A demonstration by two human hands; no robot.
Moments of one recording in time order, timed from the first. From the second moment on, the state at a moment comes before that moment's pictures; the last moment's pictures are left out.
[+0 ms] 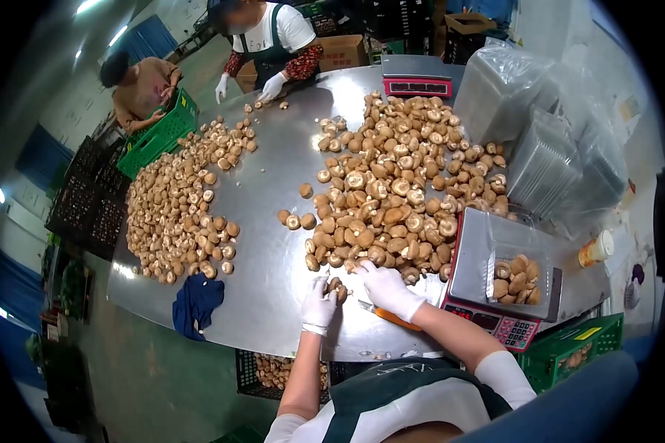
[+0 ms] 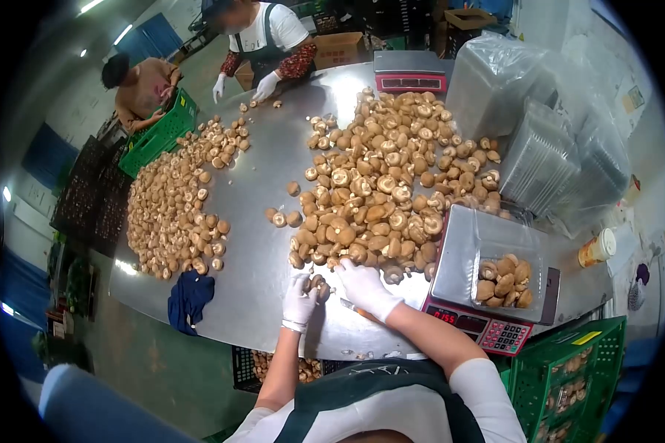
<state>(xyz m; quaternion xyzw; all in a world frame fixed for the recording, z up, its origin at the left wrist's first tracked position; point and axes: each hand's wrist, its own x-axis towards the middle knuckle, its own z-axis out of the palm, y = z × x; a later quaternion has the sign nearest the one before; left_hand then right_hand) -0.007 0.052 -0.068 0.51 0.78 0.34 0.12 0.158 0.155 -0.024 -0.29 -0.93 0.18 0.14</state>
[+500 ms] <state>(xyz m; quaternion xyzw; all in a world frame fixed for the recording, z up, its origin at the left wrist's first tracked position) -0.012 0.070 -0.103 0.30 0.72 0.57 0.25 0.199 0.152 -0.017 -0.38 -0.43 0.79 0.23</state>
